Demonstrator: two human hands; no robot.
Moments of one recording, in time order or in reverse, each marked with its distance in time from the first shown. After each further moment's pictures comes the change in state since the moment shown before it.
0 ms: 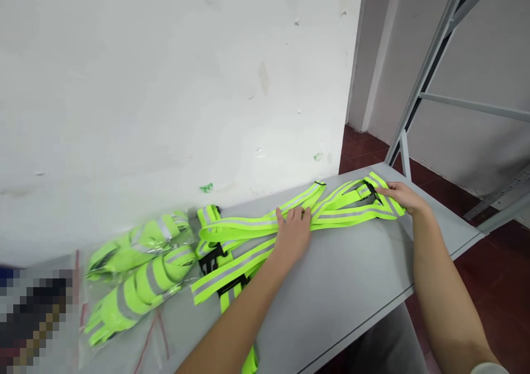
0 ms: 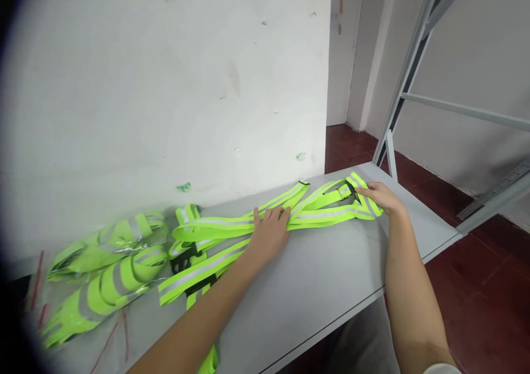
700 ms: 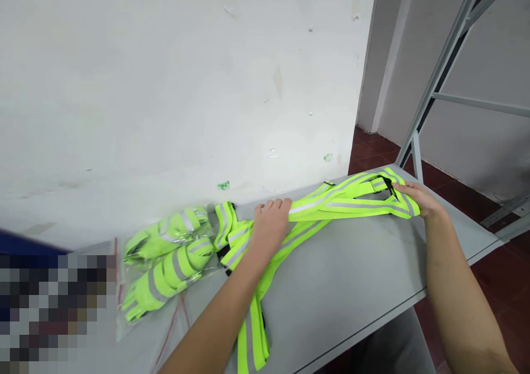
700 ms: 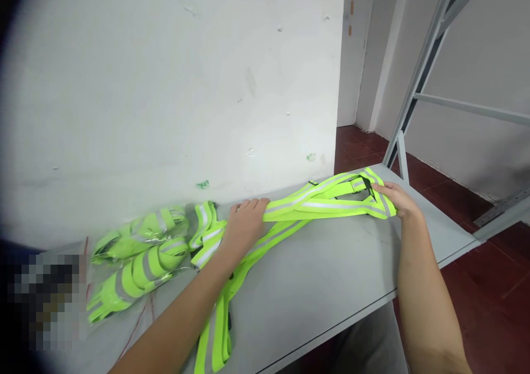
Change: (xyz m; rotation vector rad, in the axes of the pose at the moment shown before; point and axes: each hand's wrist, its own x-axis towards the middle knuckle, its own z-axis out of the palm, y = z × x) left_hand -0.013 -0.057 -0.037 0.151 0.112 -0.120; right_hand -0.006 0.000 -0.002 0.196 -0.004 -0.003
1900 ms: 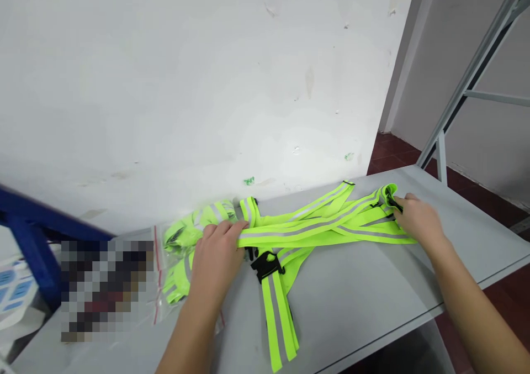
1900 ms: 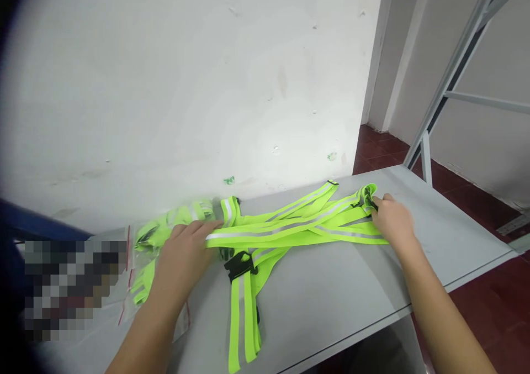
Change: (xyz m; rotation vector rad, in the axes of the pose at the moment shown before) left_hand -0.091 -0.103 -0.034 0.035 -0.064 -0.300; right_hand -0.044 0.008 0.099 -1.505 0.345 -0.236
